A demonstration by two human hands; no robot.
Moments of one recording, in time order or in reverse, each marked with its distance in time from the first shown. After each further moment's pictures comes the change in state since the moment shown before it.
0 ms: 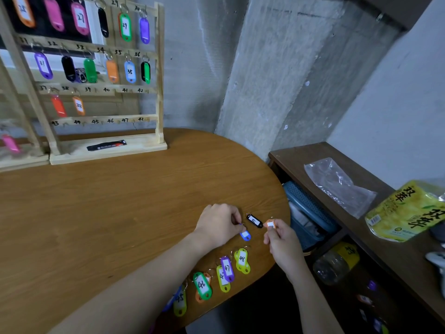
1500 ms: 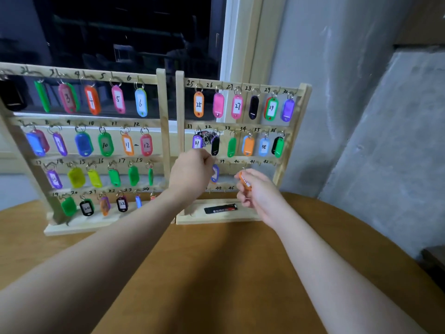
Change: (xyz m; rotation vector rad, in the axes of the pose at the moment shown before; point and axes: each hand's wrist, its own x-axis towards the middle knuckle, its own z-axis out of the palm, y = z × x) left_hand -0.005 -0.171 -0.343 0.102 0.805 -0.353; right_hand 0.099 -0.367 0.232 0.602 -0.673 -0.222
